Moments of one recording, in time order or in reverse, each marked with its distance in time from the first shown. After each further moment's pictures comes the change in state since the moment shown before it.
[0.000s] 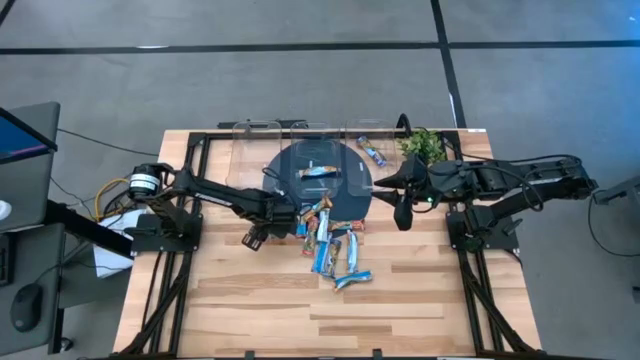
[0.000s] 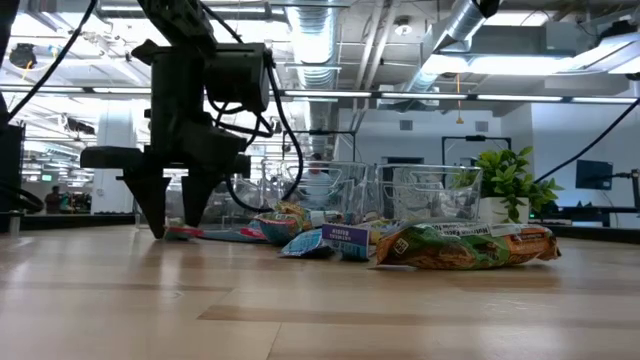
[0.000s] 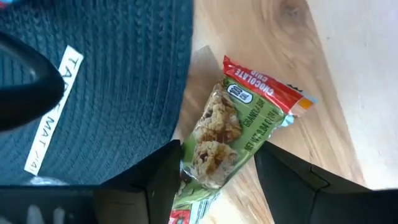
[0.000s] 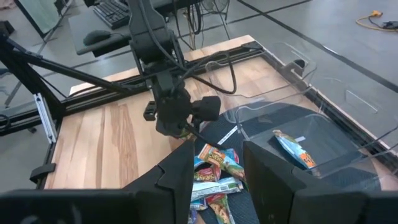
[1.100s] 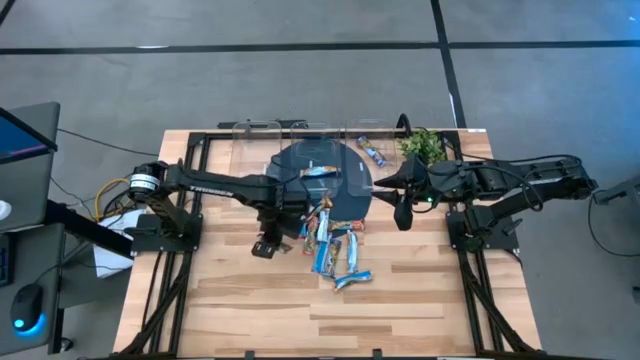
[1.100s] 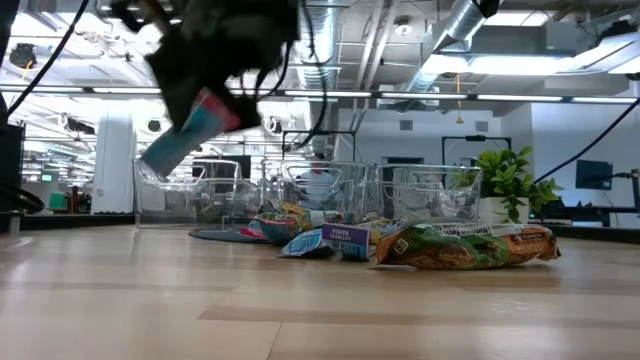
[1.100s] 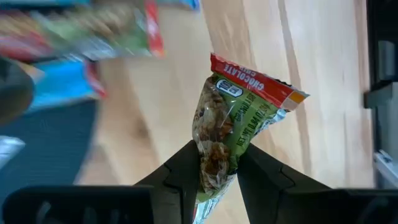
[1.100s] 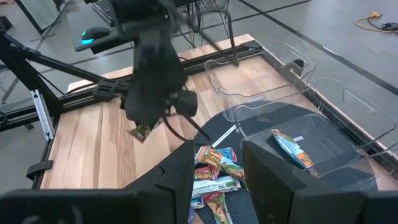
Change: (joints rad) left arm -0.001 0.000 0.387 -0.315 0.500 -0.248; right arm -0.002 0.000 0.000 -0.006 0.000 -0.013
